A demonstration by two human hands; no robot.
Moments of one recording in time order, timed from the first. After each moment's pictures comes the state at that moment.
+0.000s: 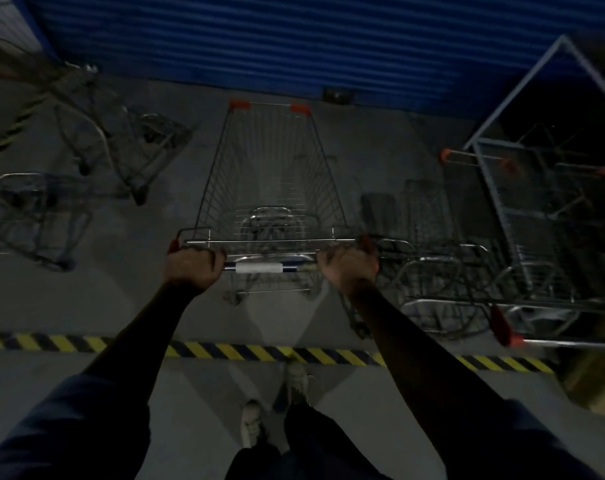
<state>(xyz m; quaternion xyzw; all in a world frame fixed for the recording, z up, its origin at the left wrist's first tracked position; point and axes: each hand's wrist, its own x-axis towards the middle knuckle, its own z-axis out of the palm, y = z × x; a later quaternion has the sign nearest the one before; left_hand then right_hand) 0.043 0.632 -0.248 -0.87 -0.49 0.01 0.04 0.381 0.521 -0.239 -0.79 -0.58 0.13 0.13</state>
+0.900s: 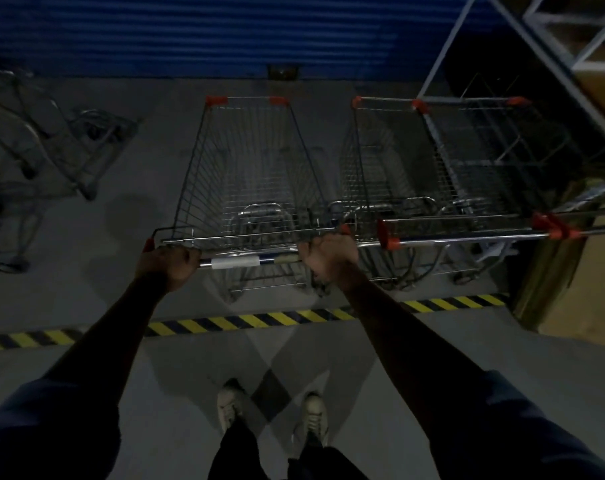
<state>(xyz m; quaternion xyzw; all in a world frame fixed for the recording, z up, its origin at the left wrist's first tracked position) 0.163 0.450 -0.254 -0.91 -0.37 0.11 0.14 0.504 0.300 -0.219 -0.76 -0.64 0.04 -0.13</state>
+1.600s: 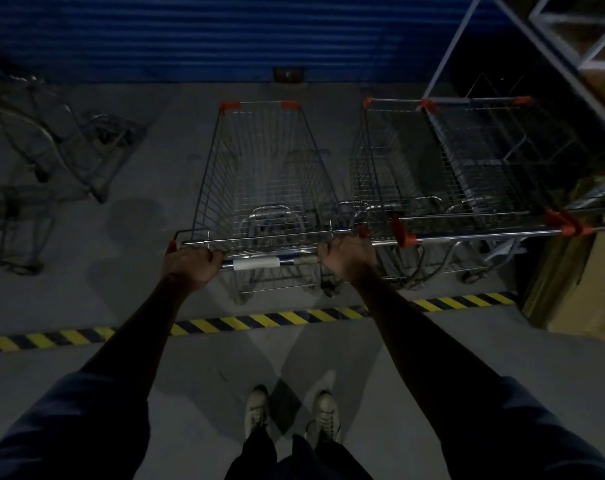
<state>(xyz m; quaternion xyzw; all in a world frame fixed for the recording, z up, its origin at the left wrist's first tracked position) 0.161 0.431 -0.229 -0.89 -0.42 0.17 0.07 0.492 0.293 -0.225 -0.79 -0.60 0.04 -0.11</state>
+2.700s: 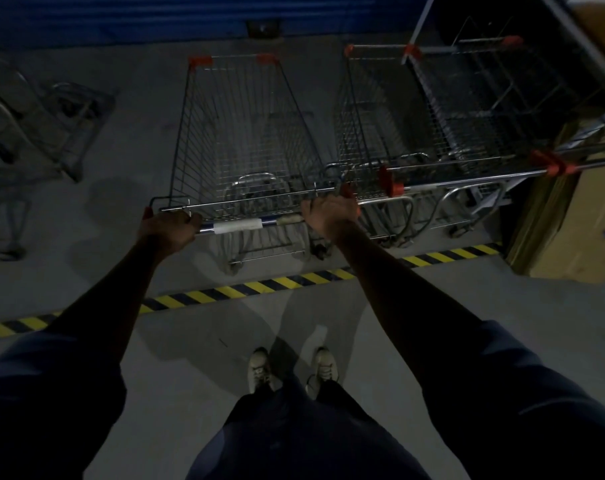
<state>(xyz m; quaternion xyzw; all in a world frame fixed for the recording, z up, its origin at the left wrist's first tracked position) 0.150 0.439 -0.219 -0.89 -0.36 0.24 0.09 0.468 0.288 -0.216 -0.80 -0.58 0.08 -0.13</state>
